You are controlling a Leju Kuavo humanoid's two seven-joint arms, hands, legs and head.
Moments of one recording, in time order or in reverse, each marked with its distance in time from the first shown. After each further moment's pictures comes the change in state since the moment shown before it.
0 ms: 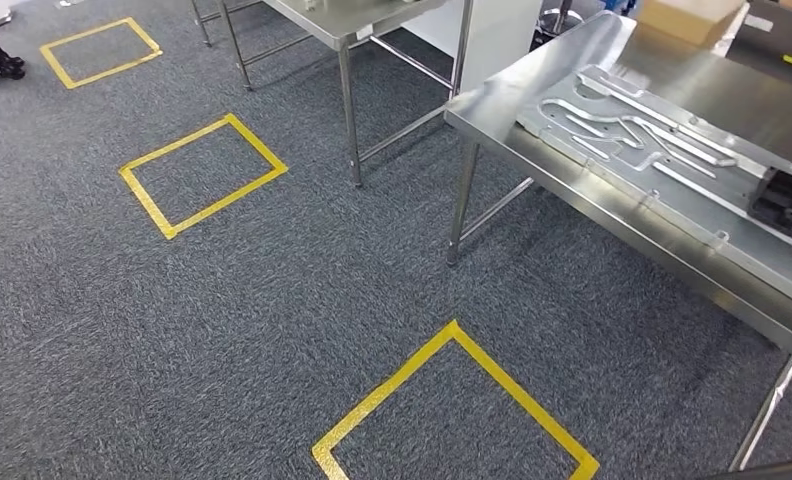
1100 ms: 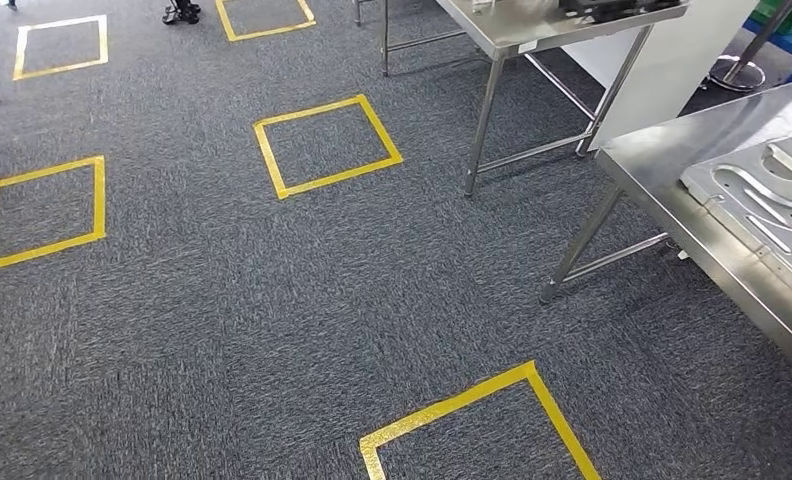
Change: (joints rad) left arm 0.000 -0.015 0.017 0.000 -0.001 0.012 -0.002; right arm -0.009 -0.007 0.021 0.002 0.027 0.025 0.007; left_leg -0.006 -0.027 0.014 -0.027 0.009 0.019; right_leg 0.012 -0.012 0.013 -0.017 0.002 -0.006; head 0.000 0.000
